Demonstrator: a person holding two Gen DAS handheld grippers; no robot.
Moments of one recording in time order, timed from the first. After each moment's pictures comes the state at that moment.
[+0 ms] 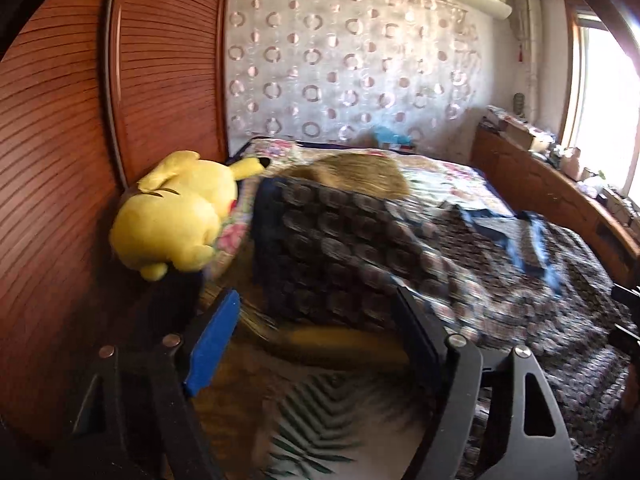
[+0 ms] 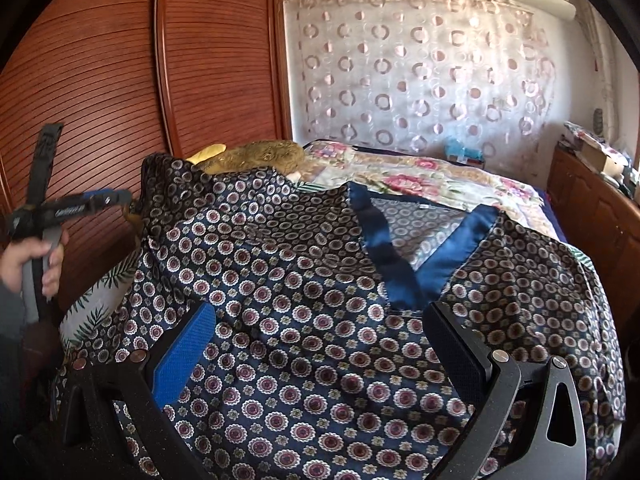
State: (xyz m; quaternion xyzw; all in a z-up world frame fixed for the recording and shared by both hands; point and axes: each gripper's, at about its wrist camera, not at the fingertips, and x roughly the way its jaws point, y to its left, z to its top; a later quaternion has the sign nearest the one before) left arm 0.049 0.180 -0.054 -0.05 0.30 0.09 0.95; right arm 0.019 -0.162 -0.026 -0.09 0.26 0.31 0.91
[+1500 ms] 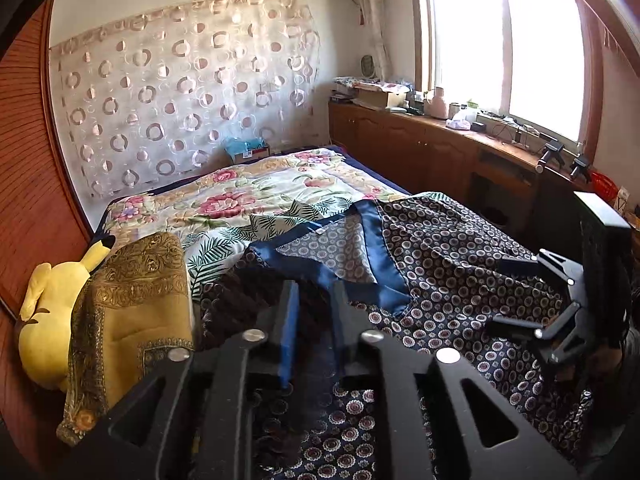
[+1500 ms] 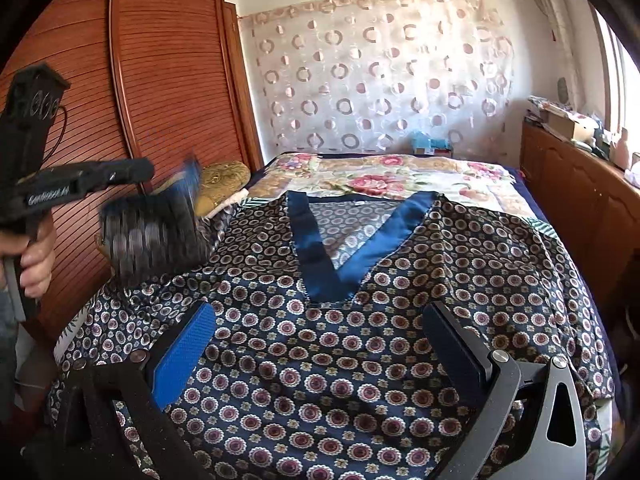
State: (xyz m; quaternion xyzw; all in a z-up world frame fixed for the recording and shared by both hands) left arm 0.090 0.009 0.022 0.06 0.29 -0.16 0.94; right arm 0.031 -0.207 -0.030 -0.03 0.26 0.27 0.93
